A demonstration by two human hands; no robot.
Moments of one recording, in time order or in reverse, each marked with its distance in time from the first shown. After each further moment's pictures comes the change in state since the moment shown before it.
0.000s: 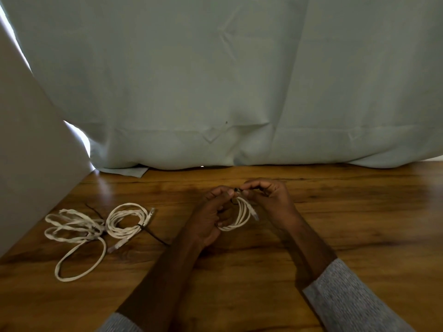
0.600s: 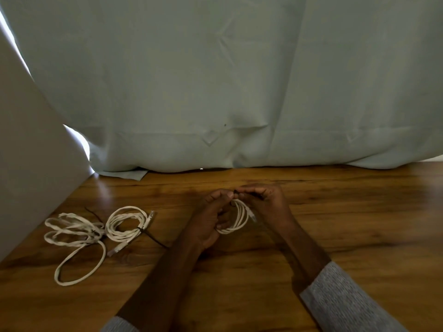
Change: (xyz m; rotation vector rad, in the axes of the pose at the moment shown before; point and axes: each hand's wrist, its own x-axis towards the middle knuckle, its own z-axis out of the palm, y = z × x) left_hand 0.000 0.000 0.003 0.045 0.026 -0.010; right_hand 0.003 0.016 0.005 -0.103 0.052 -0.019
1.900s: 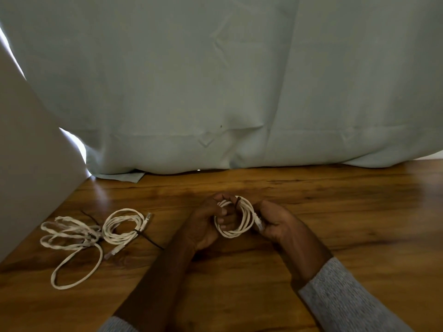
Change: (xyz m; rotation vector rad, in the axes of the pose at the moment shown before) left_hand 0.003 -0.003 -0.015 -0.166 -0.342 -0.115; right_hand 0.003 0.019 -0.010 0.431 0.206 1.072
